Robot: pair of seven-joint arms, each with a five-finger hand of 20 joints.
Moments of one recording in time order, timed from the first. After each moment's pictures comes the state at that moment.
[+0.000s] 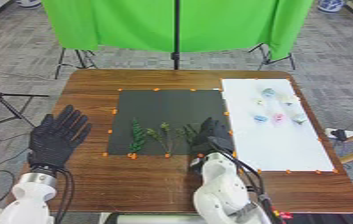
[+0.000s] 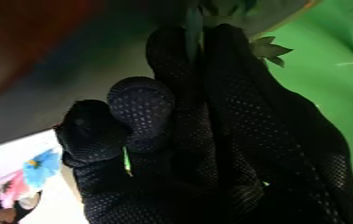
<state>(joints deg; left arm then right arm) 120.4 -68.0 -100.9 -117.1 13.9 6.1 2.3 -97.3 -82.0 59.5 -106.7 -147.0 5.2 41.9</state>
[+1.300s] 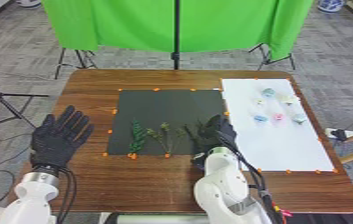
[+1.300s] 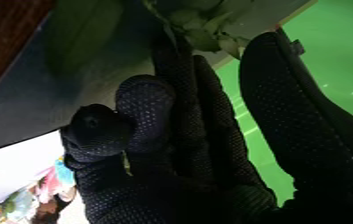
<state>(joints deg) 120.1 -67.6 -100.0 -117.0 11.8 7.5 2.8 -96.9 -86.9 64.2 -105.0 -147.3 5.4 43.1</state>
